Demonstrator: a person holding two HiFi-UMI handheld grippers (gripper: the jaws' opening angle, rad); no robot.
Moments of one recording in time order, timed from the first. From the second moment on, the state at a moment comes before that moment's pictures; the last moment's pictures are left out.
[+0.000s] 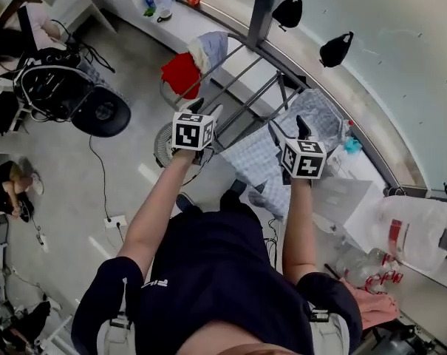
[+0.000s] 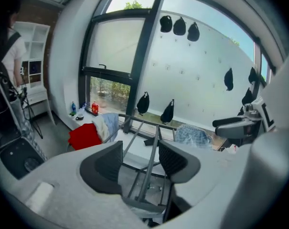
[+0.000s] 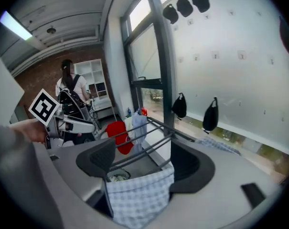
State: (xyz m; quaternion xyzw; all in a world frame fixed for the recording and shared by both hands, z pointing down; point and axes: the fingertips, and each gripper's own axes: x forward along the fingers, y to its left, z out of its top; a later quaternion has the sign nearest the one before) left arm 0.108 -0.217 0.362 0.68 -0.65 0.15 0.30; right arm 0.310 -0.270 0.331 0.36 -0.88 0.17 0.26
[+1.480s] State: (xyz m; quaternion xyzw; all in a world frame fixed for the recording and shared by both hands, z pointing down) left arm -0.120 0.107 0.610 0.46 -0.76 0.08 0.45; right arm -0.028 -0.010 0.636 0.07 -0.85 0.24 0.47
